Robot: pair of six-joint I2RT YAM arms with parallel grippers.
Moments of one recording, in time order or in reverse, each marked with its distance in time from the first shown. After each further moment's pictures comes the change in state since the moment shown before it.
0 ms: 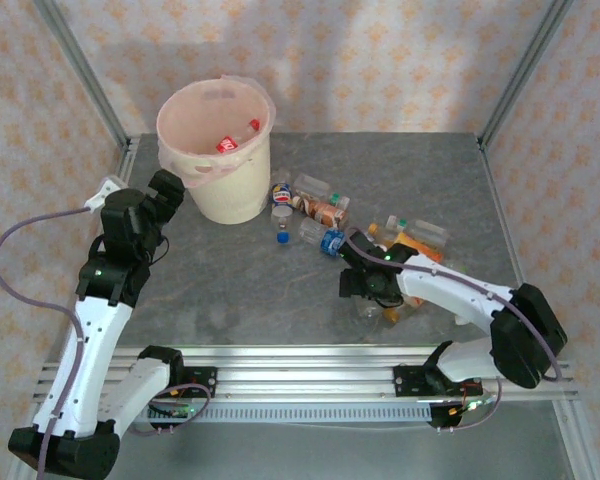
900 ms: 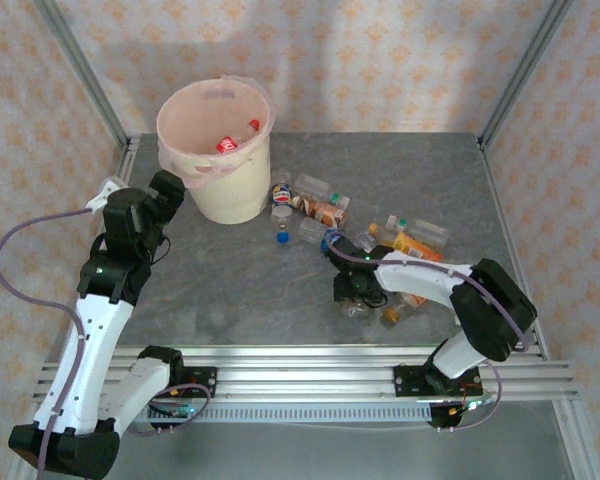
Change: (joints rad) left arm 0.000 0.012 0.000 -0.011 0.007 -0.027; right arm 0.015 0.188 -0.018 0.168 -0.021 -0.038
